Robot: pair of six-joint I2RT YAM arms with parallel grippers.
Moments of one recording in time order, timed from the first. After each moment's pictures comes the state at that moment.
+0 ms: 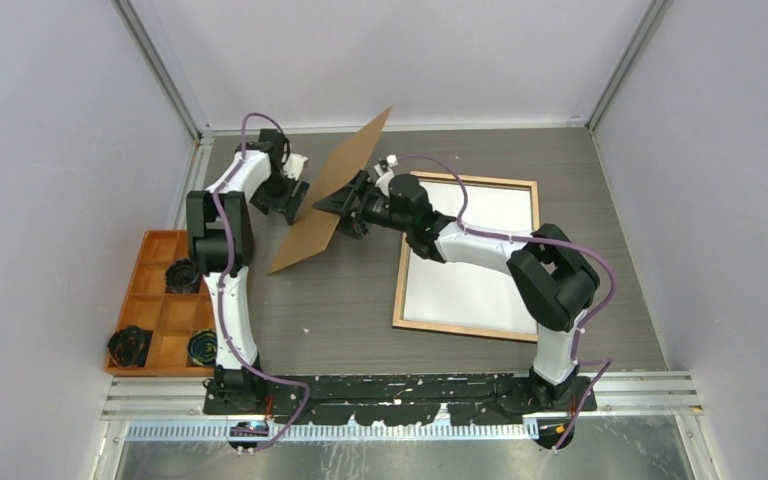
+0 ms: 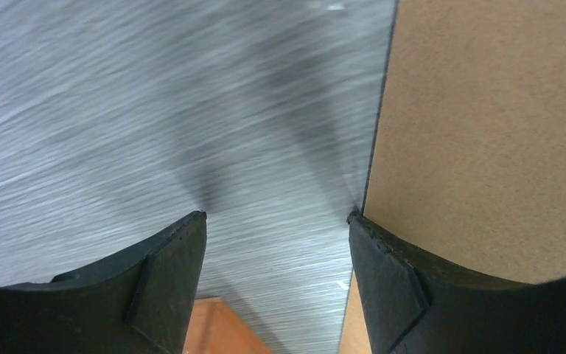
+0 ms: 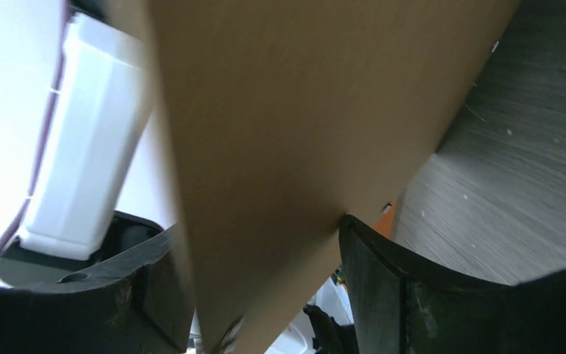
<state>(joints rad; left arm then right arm) -0.05 2.24 1.82 -0.90 -0.02 0.33 0.75 1.86 1.20 0.54 -0.35 1.39</state>
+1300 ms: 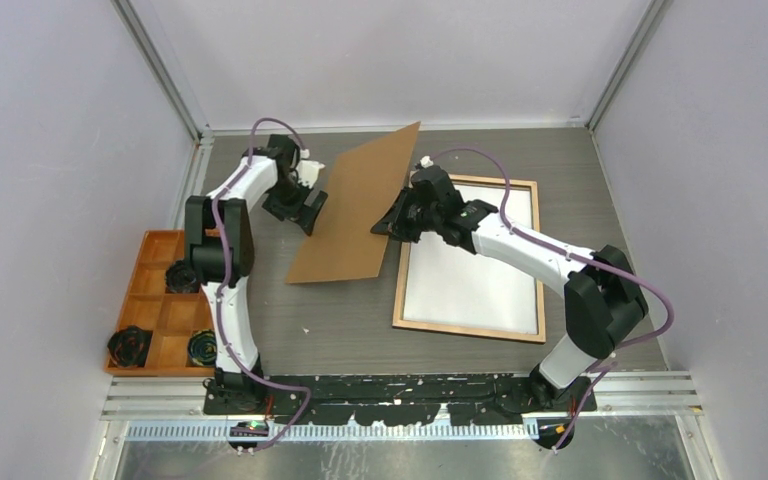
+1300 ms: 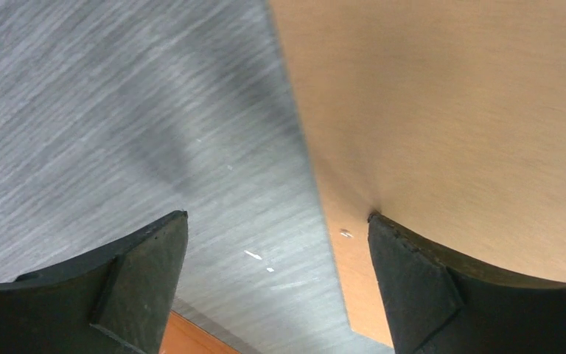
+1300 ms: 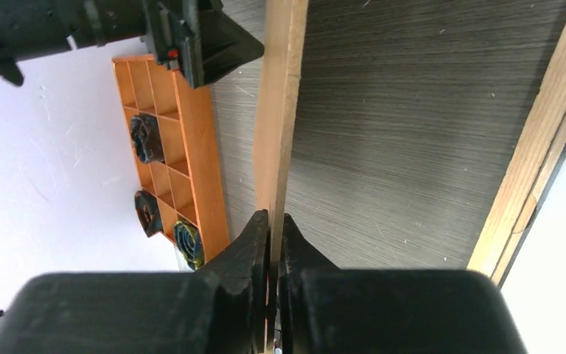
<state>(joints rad) -0.12 2.12 1.68 -0.90 0.15 0.40 0.70 1.61 1.20 -0.21 -0.18 1.03</state>
